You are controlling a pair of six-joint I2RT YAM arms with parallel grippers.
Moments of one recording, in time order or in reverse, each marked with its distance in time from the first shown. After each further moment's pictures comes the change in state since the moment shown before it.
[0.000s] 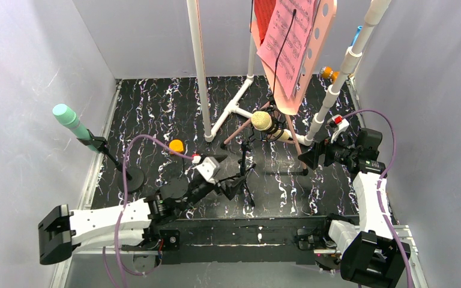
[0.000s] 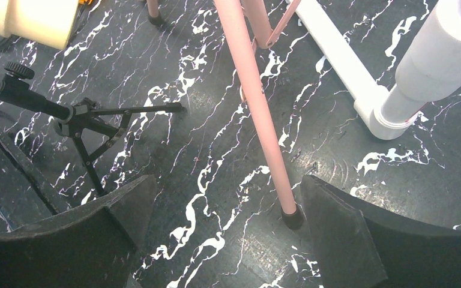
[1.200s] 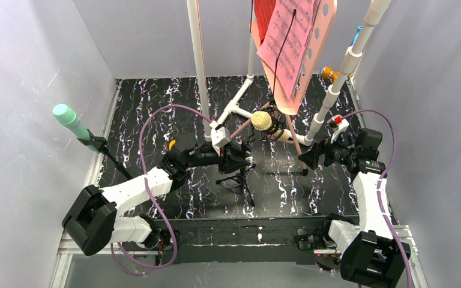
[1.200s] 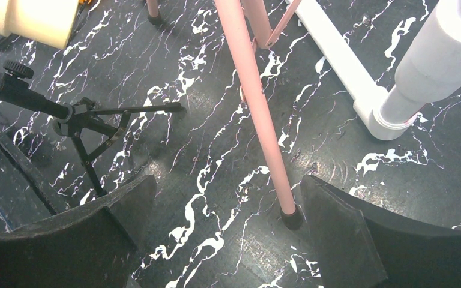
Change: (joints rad) left arm 0.471 0.327 0.214 0.021 1.054 -0.103; right arm 0.000 0.000 0.000 0.000 0.000 -0.005
